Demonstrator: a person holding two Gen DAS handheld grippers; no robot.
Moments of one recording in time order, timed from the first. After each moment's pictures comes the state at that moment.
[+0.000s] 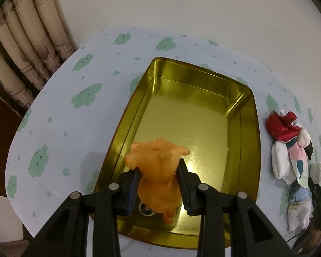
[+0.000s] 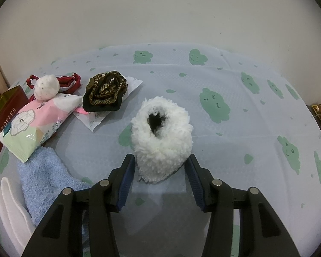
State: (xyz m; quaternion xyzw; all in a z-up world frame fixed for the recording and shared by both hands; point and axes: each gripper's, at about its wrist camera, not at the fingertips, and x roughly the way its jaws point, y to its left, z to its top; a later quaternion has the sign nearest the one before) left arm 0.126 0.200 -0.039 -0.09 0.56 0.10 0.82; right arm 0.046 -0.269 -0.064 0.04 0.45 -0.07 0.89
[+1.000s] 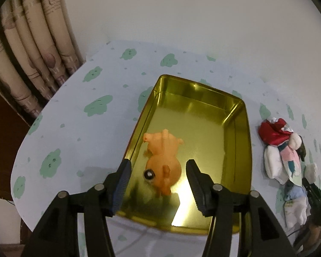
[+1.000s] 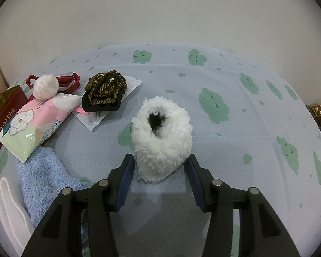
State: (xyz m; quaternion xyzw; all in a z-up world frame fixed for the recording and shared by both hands) left arm 0.096 0.205 -0.006 -0.09 0.51 0.10 0.85; right arm 0.046 -0.268 -0.065 0.03 0.45 -0.07 0.89
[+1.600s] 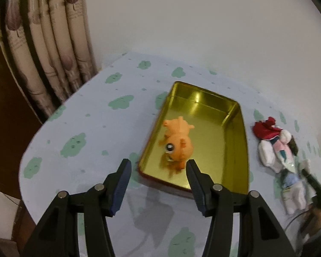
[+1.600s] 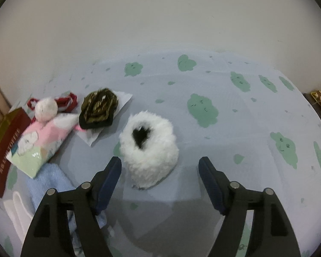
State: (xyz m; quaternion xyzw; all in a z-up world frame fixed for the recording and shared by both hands) left arm 0.017 0.219 0.012 -0.10 0.45 0.11 0.88; right arm 0.038 -0.289 -0.053 0.09 0.43 -0.07 0.90
